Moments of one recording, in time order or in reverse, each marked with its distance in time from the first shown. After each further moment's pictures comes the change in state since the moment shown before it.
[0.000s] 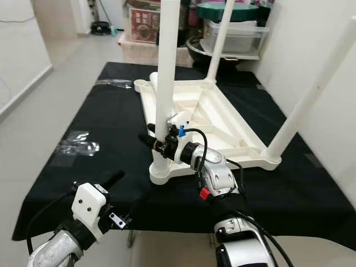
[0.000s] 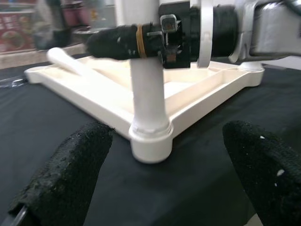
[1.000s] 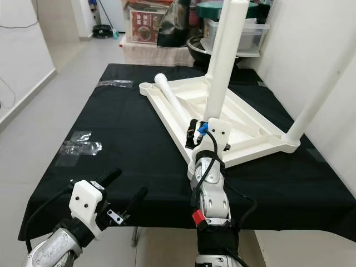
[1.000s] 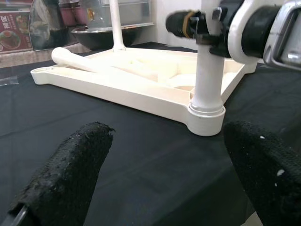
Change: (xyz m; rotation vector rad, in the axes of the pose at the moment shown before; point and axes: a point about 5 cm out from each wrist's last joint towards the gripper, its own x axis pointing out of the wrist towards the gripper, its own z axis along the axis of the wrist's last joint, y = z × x) left arm 0.000 0.005 0.001 0.004 0.000 0.010; right arm -0.036 -0.003 0.000 0.110 -0.189 -0.797
